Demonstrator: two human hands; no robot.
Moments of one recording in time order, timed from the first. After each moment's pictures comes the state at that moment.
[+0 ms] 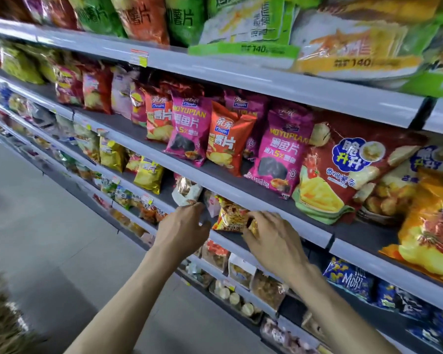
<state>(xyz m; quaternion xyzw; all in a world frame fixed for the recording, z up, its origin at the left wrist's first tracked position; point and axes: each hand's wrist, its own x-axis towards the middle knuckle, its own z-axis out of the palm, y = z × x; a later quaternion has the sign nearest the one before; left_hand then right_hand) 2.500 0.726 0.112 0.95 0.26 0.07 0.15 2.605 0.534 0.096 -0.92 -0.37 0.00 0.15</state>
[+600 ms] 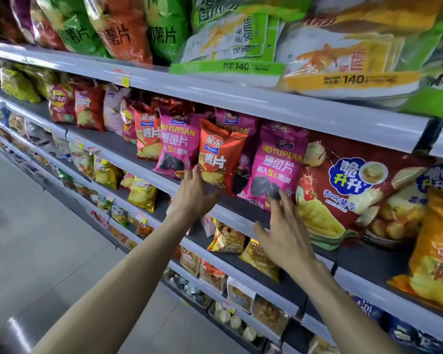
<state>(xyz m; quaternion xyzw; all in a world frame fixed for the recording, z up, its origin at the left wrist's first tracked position) 2.649 0.778 0.122 0.90 0.26 0.19 0.28 2.693 0.541 0.102 -0.93 -0.31 -0.06 0.21</state>
